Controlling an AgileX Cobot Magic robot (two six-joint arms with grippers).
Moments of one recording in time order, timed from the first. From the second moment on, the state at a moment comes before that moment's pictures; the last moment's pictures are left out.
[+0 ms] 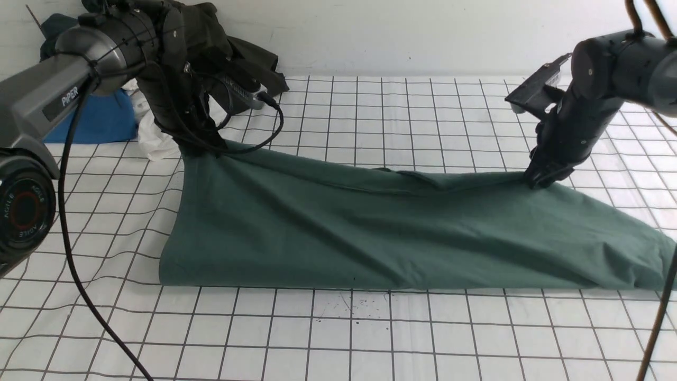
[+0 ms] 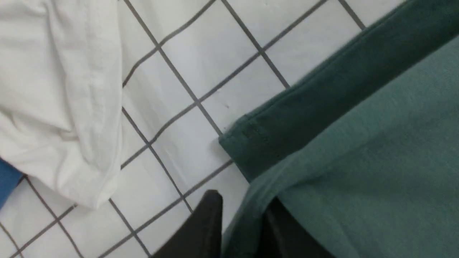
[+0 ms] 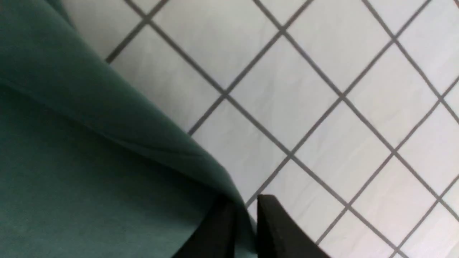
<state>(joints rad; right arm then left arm) 0.11 2.18 -1.80 -0.11 1.02 -0.54 -0.14 2.26 -2.03 0.06 1.02 0.52</state>
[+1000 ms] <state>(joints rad) -0.22 1.88 -1.24 0.00 0.87 0.00 -0.23 2.18 -2.05 -0.39 1.23 0.48</state>
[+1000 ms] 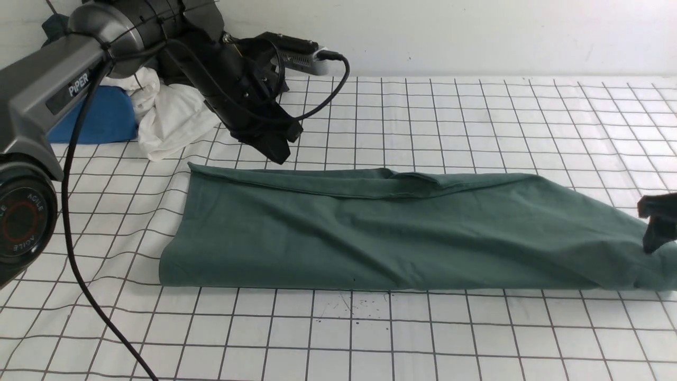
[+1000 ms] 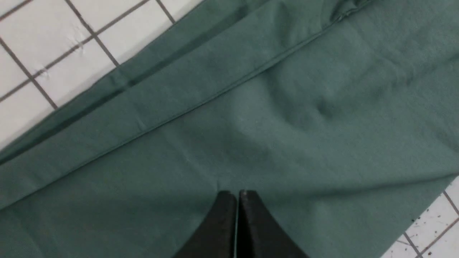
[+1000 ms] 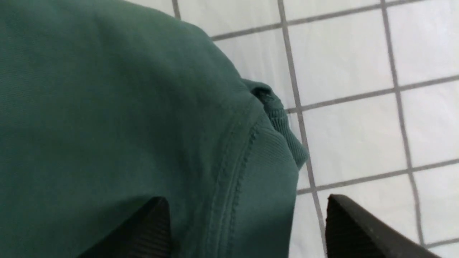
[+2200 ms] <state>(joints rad) 0.08 1.55 -1.54 -0.10 1.09 -0.11 -0.18 2.03 -2.05 -0.28 1.24 0.49</state>
